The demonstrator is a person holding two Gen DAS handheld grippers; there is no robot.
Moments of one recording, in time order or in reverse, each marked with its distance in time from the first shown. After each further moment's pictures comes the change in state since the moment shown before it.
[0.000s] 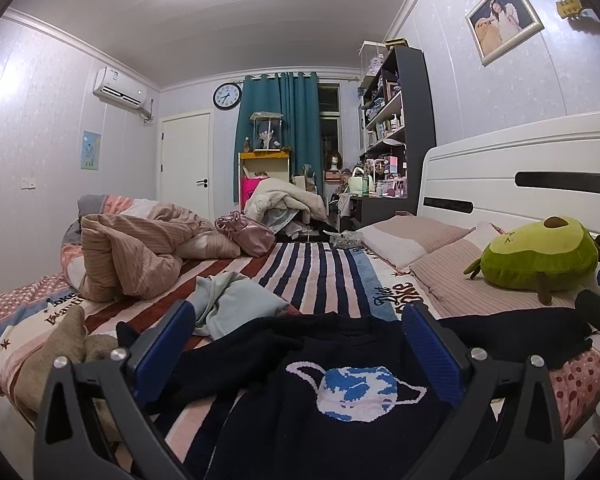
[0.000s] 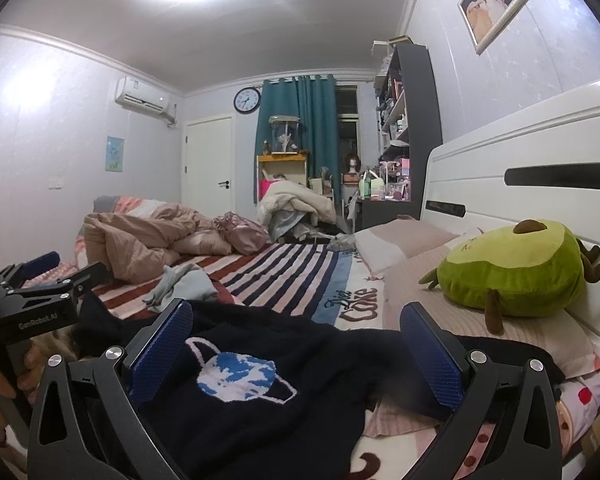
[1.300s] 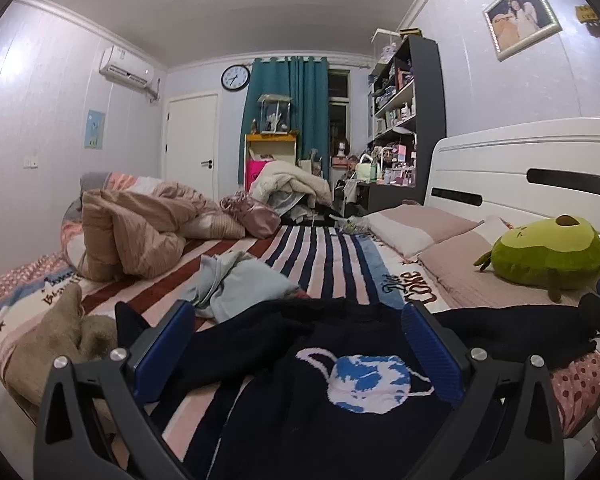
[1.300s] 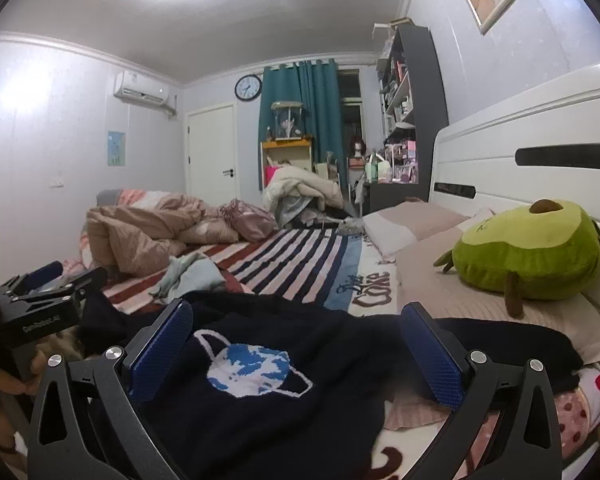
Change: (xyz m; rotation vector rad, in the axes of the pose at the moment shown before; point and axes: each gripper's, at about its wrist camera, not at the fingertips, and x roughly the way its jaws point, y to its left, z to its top) left arm 0.030 0.026 -0.015 -0.053 0.070 0.011; right arm 0.030 0.011 -0.006 0.035 0.065 0.021
